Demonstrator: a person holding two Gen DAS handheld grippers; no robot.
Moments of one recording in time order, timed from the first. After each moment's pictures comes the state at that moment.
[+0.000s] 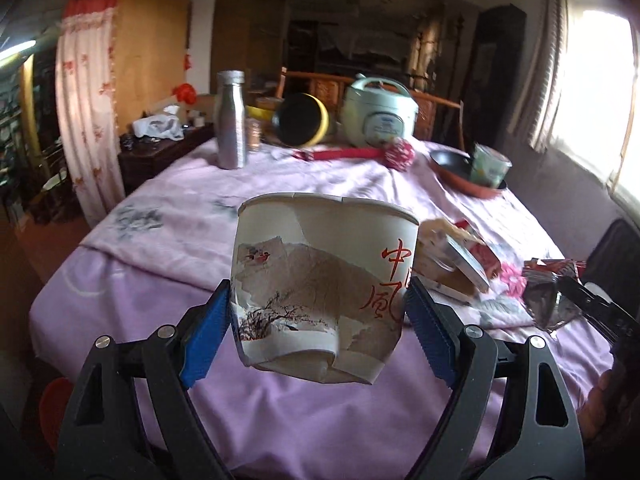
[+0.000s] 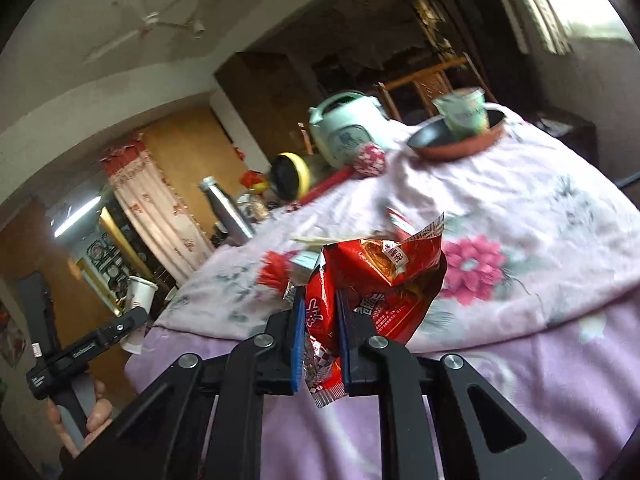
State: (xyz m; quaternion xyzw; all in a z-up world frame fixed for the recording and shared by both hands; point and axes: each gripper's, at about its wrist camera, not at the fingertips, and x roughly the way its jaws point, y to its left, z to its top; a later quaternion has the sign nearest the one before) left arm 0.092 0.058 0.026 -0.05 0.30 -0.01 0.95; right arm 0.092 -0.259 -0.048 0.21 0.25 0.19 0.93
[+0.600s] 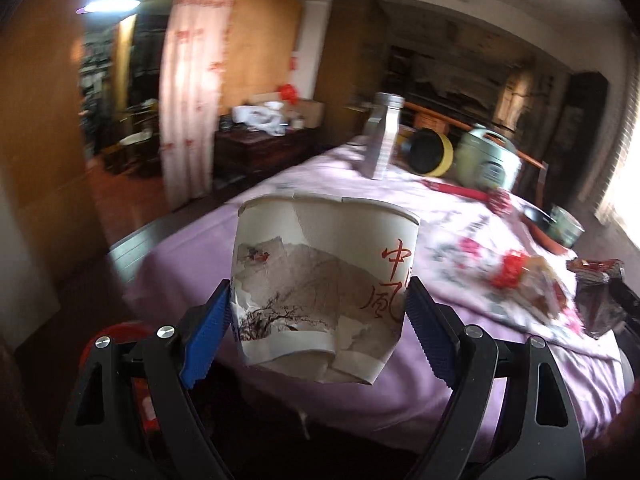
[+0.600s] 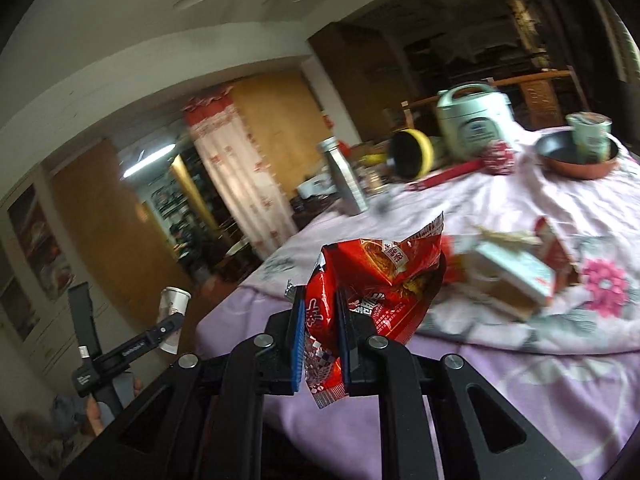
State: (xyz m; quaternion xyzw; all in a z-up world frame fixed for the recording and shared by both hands) left arm -0.016 0.213 0.016 -0.14 0.26 0.16 0.94; right arm 0.068 -0.132 0.009 0.15 0.25 0.35 0.89
